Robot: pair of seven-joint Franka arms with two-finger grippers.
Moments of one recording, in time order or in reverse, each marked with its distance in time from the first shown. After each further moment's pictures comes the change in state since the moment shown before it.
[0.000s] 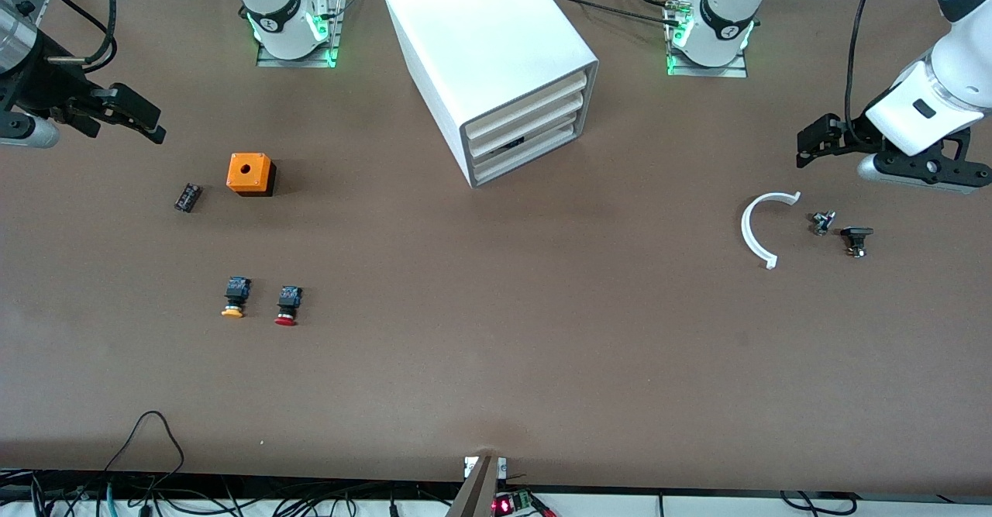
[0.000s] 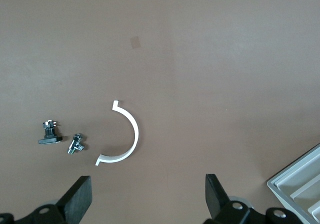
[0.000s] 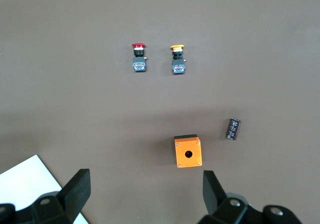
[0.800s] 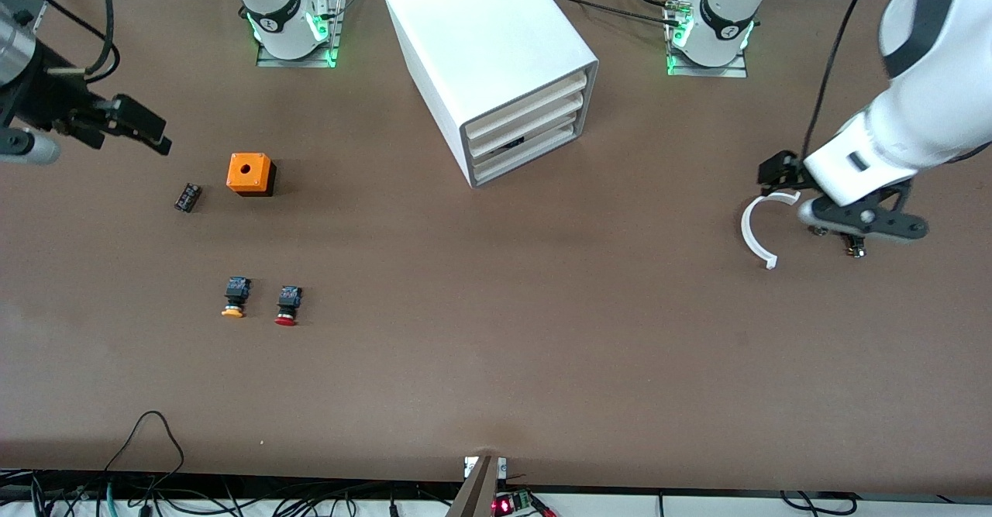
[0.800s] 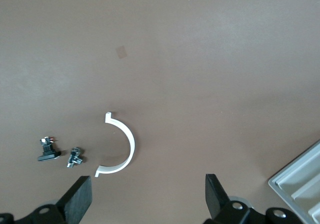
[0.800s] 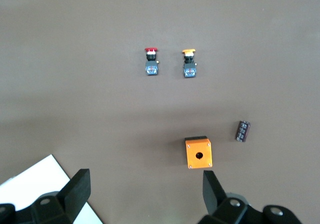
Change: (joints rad) left arm 0.102 0.154 -0.170 0.195 0.045 -0.088 0.015; right arm -0.020 0.056 0.060 0.113 0.017 -0.066 0.041
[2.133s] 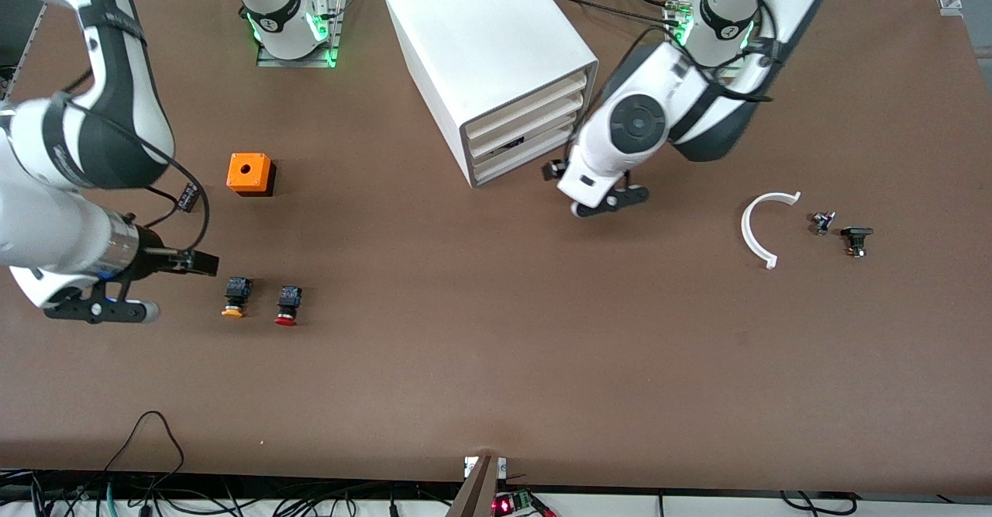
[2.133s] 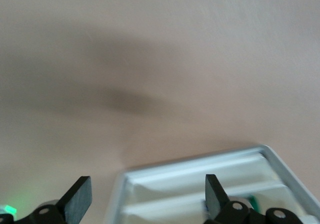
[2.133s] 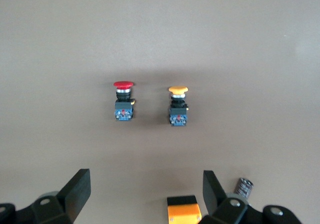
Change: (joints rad) left arm -0.105 0.239 -0.367 -0.248 -0.032 0.284 -0.908; right arm -0.015 0.452 0.008 0.189 -0.128 0.180 -0.052
